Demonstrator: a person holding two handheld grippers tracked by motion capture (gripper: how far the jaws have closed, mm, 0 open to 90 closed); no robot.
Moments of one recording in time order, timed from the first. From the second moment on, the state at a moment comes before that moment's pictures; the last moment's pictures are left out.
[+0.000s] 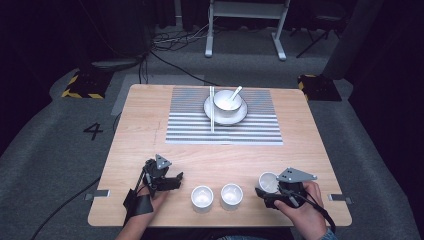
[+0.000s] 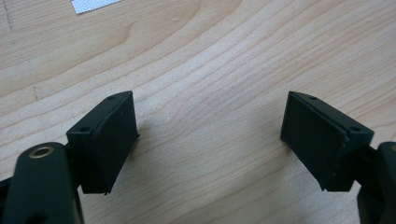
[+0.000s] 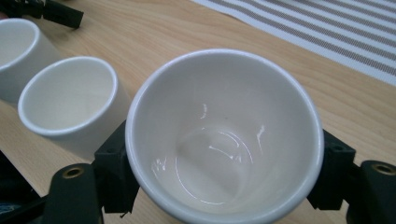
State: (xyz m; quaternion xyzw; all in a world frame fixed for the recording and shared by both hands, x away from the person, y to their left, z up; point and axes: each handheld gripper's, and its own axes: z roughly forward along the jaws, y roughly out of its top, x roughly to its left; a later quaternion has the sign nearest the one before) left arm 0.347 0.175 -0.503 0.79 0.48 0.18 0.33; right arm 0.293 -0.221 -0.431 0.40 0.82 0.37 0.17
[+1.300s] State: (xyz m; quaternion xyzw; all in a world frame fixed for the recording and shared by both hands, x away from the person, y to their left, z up) left arm 0.347 0.175 -0.503 0.79 0.48 0.18 0.33; right arm 0.341 -0.212 -0.354 0.38 0.82 0.38 0.21
